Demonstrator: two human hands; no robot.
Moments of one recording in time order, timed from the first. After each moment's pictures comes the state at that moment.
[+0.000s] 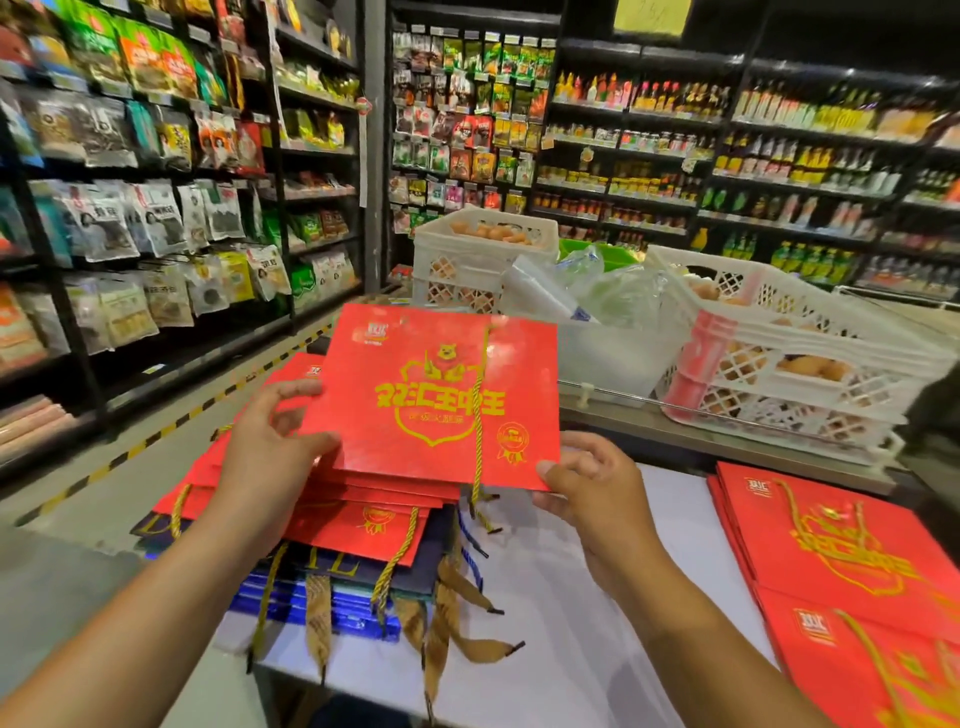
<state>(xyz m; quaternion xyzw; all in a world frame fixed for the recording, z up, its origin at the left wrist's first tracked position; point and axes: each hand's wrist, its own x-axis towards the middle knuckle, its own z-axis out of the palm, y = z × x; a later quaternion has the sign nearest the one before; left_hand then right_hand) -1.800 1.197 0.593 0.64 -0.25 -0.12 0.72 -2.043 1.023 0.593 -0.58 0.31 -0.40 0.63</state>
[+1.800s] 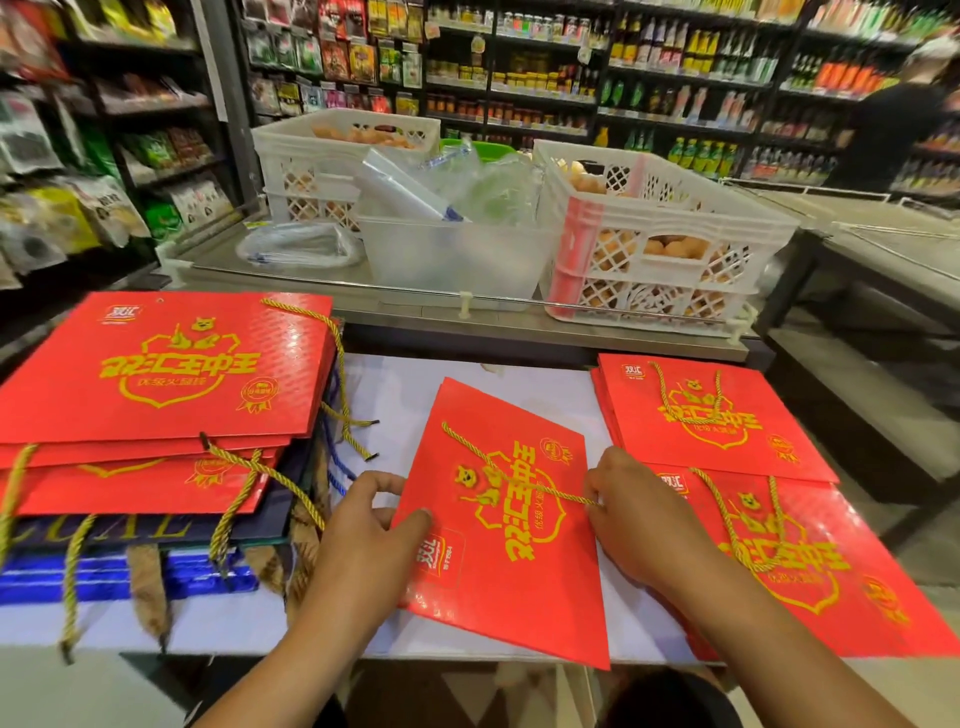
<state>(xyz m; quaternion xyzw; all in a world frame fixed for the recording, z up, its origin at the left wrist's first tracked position) -2.005 1.133 0.521 0.69 -0.27 -0.35 0.57 -2.222 0.966 0.518 -0.89 0.46 -0.05 0.04</state>
